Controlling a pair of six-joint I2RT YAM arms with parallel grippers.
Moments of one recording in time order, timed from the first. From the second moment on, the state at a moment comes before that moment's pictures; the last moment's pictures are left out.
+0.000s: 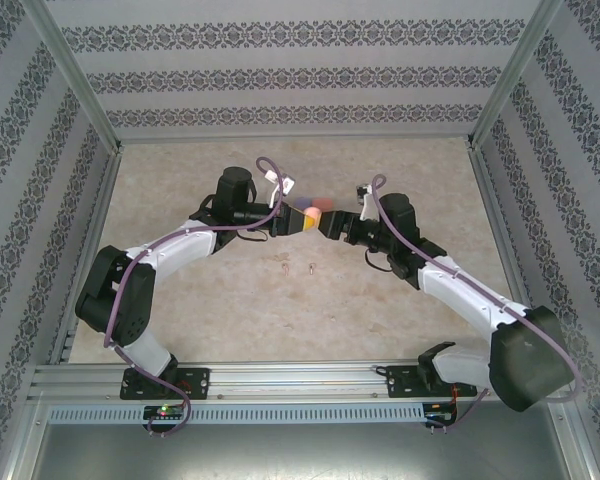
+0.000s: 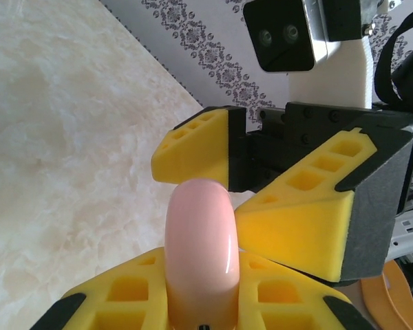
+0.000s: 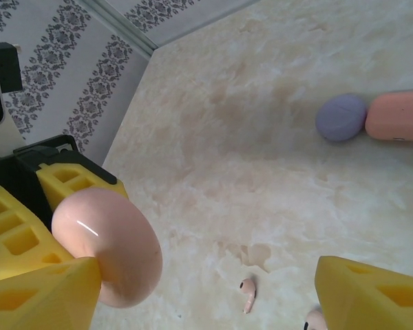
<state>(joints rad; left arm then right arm) -0.44 1.64 1.06 0.16 0.95 -0.39 0.43 1.25 0.74 0.08 -0.42 0.64</state>
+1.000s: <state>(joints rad) -0.43 1.59 1.06 0.19 0.98 -0.40 0.38 1.14 0.66 0.12 -0.48 0.70</state>
